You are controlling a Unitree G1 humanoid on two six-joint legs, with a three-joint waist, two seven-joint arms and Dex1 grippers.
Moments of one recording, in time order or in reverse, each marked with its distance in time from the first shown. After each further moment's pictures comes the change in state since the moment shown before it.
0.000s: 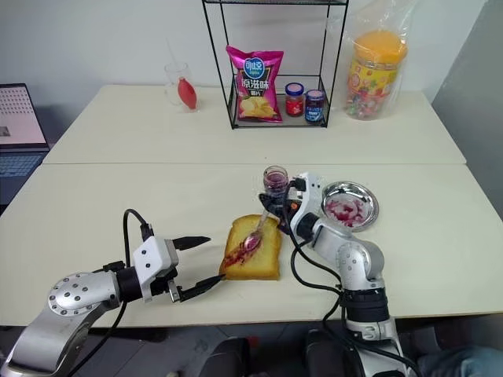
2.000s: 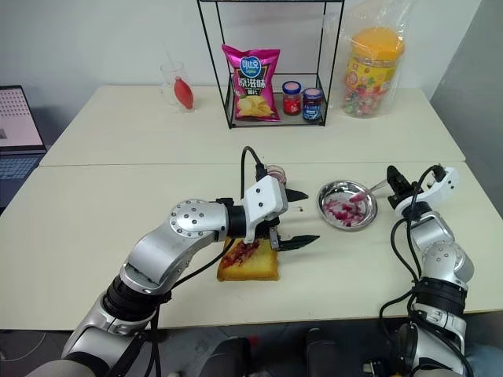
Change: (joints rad) left arm -0.752 -0.330 -0.478 0.087 0.056 0.404 0.101; right arm -0.026 -0.319 -0.484 0.356 0.148 -0.328 0.029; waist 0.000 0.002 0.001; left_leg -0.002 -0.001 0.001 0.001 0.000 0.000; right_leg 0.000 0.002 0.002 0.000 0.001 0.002
